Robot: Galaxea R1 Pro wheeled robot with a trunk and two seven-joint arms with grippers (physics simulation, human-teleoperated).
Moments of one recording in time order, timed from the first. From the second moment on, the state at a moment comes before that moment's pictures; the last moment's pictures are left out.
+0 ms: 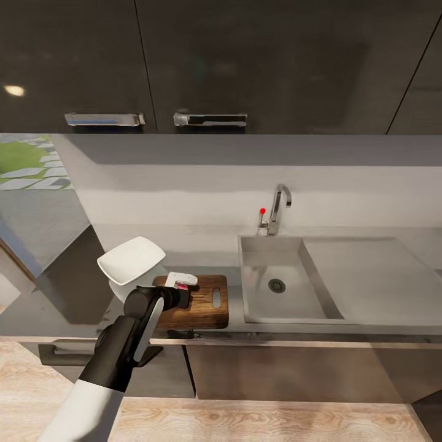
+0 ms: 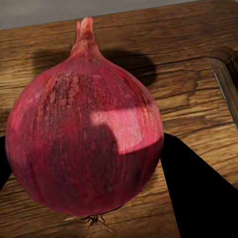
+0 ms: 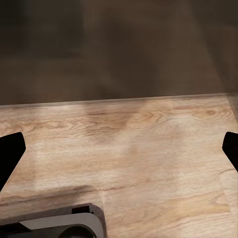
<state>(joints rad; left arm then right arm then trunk) -0.62 -0.08 -0.19 -1.34 0.05 1.01 -0.02 0.20 -0.11 0.35 -0.64 -0.24 -0.68 -0.40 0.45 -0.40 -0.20</state>
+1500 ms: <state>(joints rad) -0.62 -0.08 -0.19 -1.47 0.05 1.01 -0.02 0.20 -0.11 0.35 -0.64 -0.24 -0.68 -0.39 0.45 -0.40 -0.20</state>
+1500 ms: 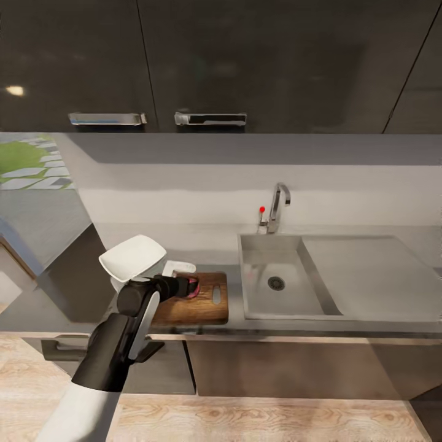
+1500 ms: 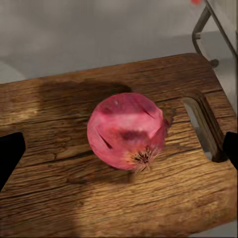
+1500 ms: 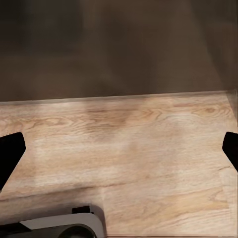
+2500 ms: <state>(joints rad) -0.62 -0.08 -0.19 -1.31 0.05 1.01 -0.02 0.20 -0.11 0.35 -0.64 -0.24 -0.68 -0.39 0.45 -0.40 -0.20</state>
